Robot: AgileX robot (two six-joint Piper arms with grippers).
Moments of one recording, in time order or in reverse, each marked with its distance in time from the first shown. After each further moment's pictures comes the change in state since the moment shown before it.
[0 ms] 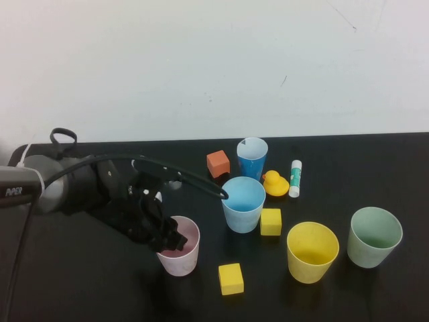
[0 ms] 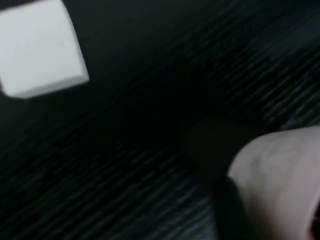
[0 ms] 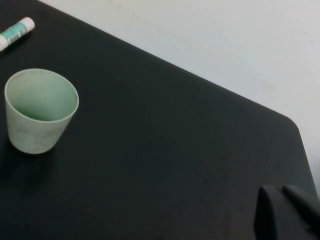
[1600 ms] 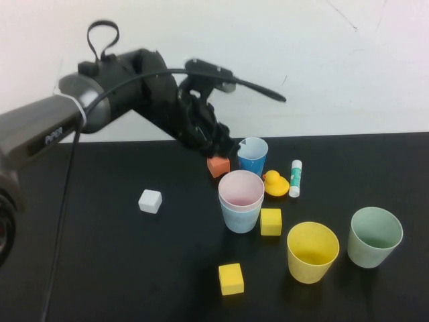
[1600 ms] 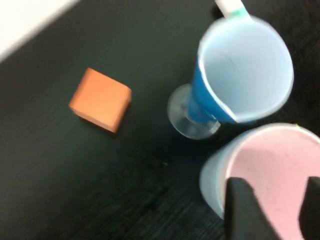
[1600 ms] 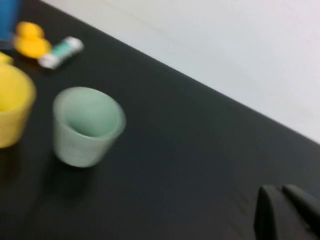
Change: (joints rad) right arm 0.054 0.001 -0.016 0.133 0.010 -0.108; left arm -0.103 0.088 -0.616 0.159 0.325 -0.217
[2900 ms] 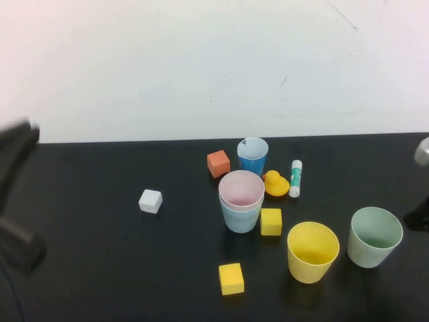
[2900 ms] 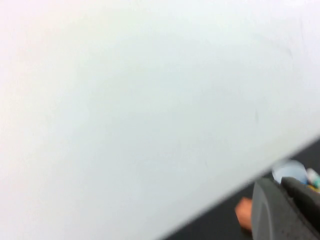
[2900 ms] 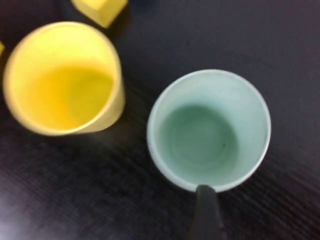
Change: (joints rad) right arm 0.013 1.301 -0.530 0.470 0.024 -0.438; left arm 0.002 -1.410 1.048 0.362 -0.601 -0.144
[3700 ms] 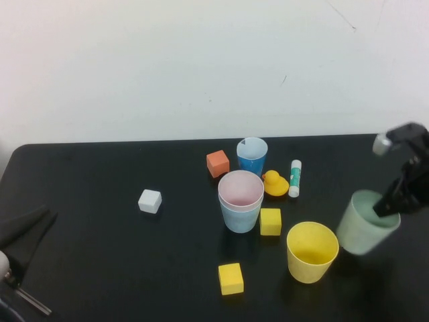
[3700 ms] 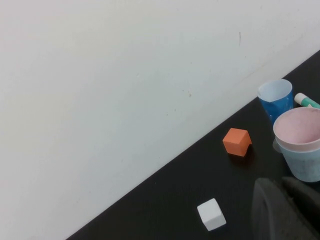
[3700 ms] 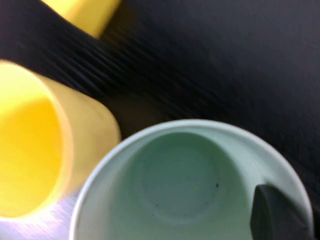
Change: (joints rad) right arm 0.000 0.453 -0.342 0.077 0.161 -0.043; left arm 0.000 -0.099 0.267 0.074 -0.050 0.000
